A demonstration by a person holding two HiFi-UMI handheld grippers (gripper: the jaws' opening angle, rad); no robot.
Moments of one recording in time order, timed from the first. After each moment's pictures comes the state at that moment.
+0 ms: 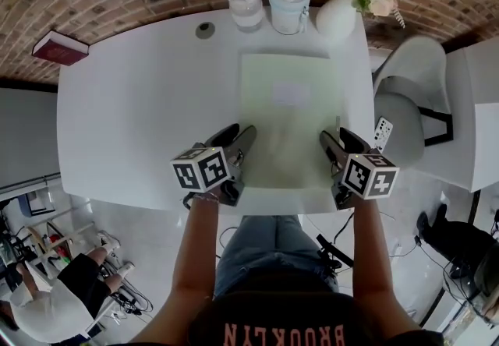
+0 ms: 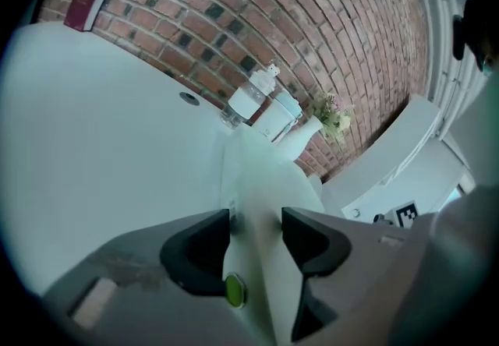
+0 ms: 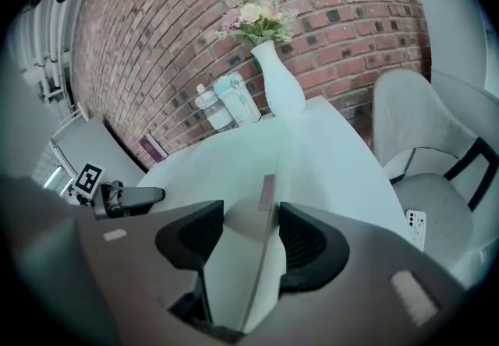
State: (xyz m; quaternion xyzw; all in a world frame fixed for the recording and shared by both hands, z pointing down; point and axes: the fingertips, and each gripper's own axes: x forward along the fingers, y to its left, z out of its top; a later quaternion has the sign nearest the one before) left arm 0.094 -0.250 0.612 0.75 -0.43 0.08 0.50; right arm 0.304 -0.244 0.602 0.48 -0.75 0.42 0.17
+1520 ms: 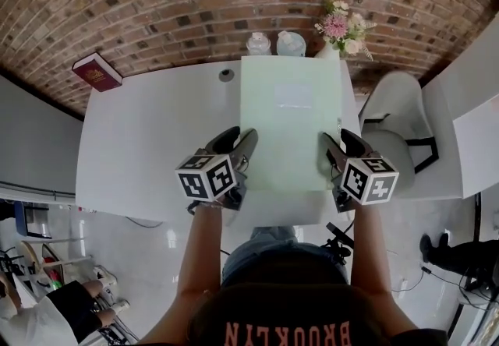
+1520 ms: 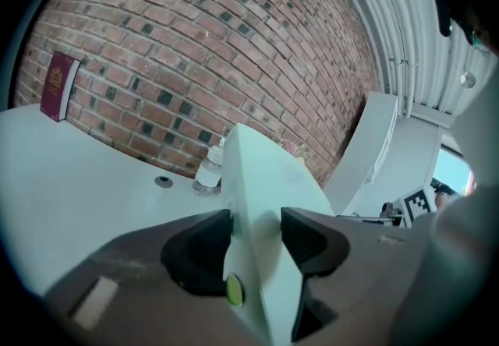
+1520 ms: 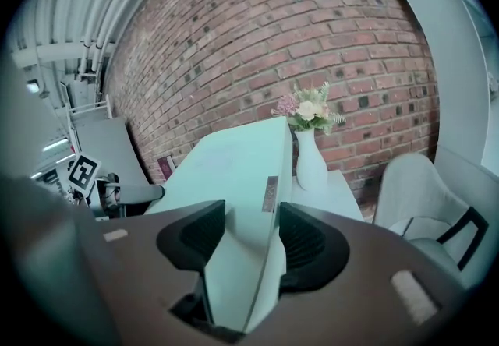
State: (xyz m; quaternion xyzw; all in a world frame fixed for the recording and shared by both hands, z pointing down) left arm 0.072 -0.257 0.465 0.82 -0.46 0.03 0.33; right arm 0.279 -0.249 0.455 0.51 -0.81 0.27 0.11
